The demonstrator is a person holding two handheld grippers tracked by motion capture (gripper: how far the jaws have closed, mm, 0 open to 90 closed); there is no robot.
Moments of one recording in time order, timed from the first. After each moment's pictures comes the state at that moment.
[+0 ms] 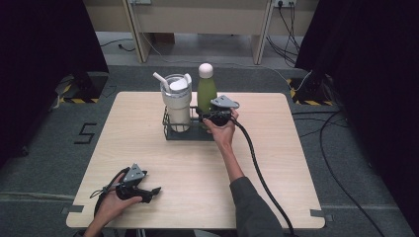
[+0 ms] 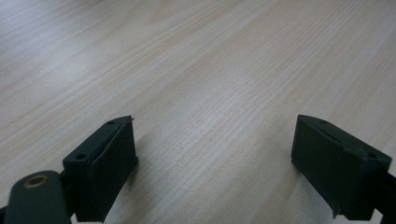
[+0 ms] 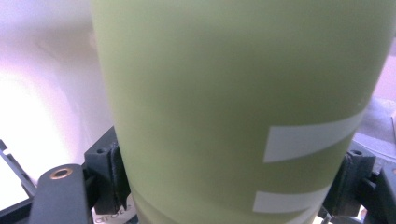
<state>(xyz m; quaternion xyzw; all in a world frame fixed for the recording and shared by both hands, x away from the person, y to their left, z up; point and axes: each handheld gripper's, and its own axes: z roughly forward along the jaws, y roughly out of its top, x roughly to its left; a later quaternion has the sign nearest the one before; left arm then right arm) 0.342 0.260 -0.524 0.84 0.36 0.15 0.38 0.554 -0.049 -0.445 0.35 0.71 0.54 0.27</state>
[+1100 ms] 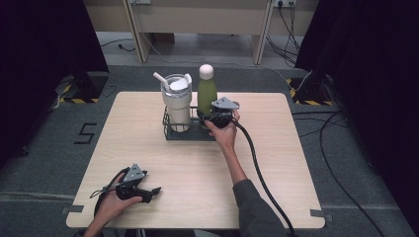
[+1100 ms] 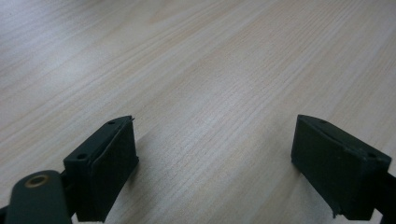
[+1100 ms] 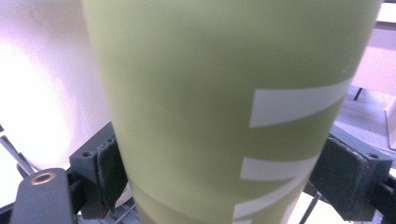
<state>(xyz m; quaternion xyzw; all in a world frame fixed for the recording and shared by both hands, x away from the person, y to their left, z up) 0.342 0.260 -0.524 0.84 0.36 0.15 0.38 0.549 -0.054 -0.448 0.35 0.72 0.52 0.28</state>
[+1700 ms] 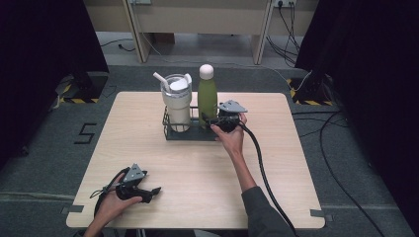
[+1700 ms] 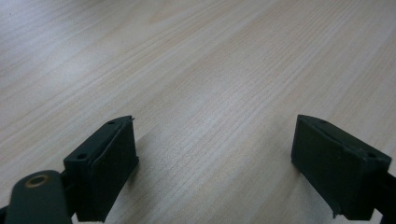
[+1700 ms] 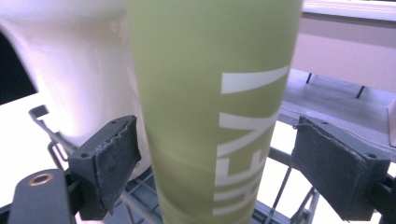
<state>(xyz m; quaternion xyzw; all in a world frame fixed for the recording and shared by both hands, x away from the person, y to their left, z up) 0.342 0.260 -0.524 0.84 0.36 0.15 0.38 0.525 -0.075 -0.436 0.35 0.73 0.53 0.27</state>
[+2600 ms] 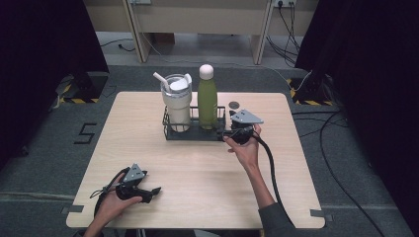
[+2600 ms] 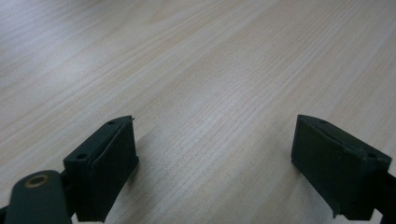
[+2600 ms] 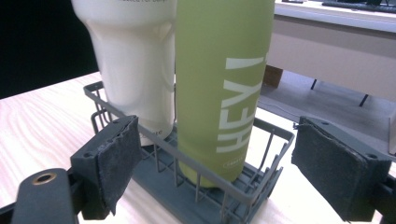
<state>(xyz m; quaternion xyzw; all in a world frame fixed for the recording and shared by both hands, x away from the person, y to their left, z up) 0.343 0.260 -0.524 0.84 0.36 0.15 0.38 0.474 -0.111 -0.421 0.33 0.74 0.53 0.27</state>
